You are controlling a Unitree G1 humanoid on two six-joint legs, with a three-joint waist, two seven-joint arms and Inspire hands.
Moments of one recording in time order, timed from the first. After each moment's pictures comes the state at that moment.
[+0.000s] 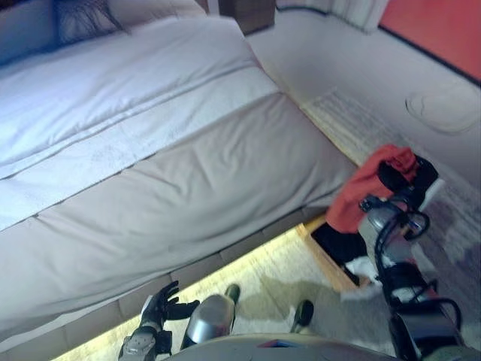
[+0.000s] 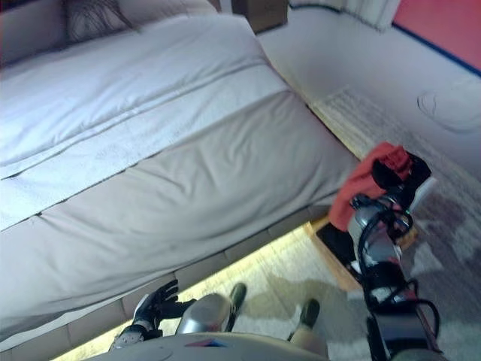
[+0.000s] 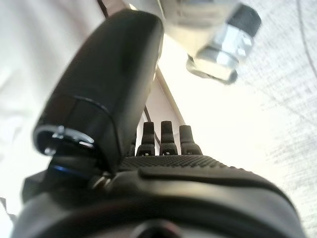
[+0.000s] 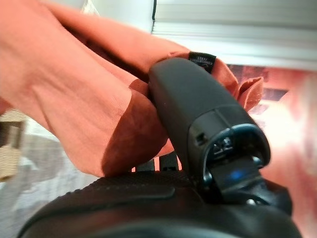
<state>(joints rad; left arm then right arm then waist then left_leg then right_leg) 0.12 0.27 -0.15 1.06 -0.28 -0.24 0.03 -0.30 -0.34 -0.02 0.50 0.37 -0.13 -0.84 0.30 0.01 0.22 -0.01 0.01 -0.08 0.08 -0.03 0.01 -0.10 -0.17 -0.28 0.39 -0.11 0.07</state>
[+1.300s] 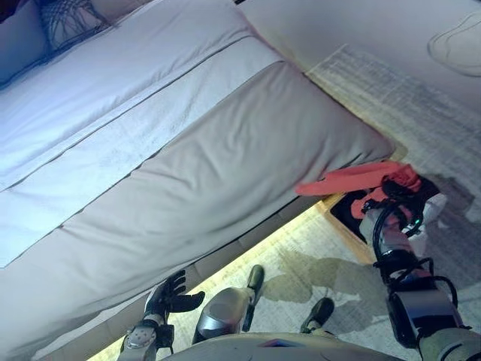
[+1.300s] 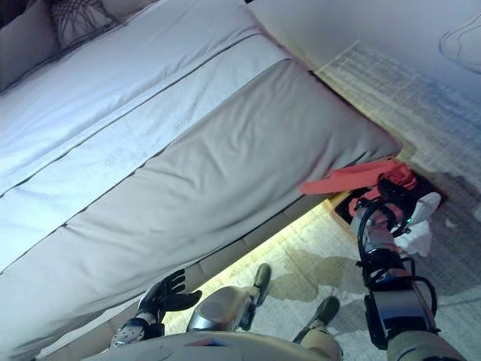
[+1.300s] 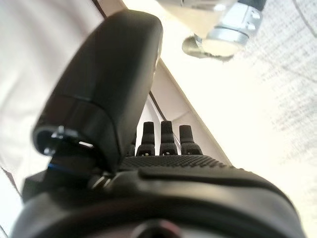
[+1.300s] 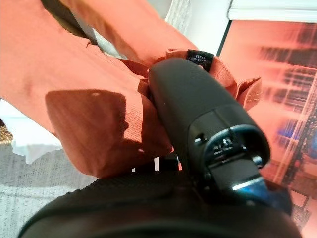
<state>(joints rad) 0.10 0.25 -0.23 1.03 -0.34 -0.29 -0.04 -0.51 -0.51 0.00 0.85 0.43 -0.06 -0.91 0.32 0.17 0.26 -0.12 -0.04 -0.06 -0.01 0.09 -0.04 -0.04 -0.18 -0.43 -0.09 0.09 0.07</state>
